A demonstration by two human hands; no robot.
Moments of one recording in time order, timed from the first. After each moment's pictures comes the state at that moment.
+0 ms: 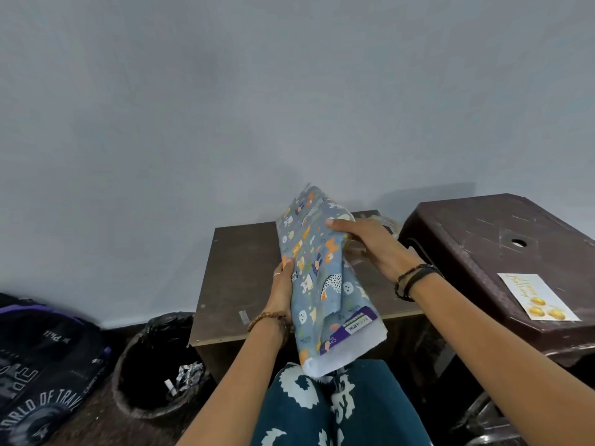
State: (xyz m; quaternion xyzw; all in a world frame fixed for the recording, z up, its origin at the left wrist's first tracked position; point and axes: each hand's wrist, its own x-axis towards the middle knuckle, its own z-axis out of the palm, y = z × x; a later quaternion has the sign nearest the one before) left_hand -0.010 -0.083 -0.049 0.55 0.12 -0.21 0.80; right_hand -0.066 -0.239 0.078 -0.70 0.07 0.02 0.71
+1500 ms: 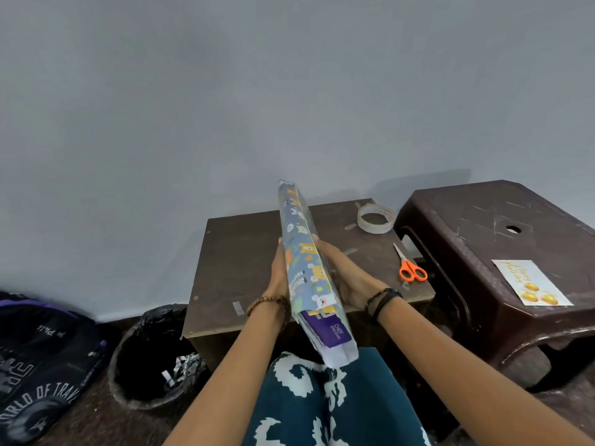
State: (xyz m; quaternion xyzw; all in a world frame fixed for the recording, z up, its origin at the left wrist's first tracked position) left_hand -0.062 -0.100 0.037 0.55 0.11 -0.22 0.80; right_hand -0.073 -0.207 0.016 -0.58 0.09 0.14 0.79
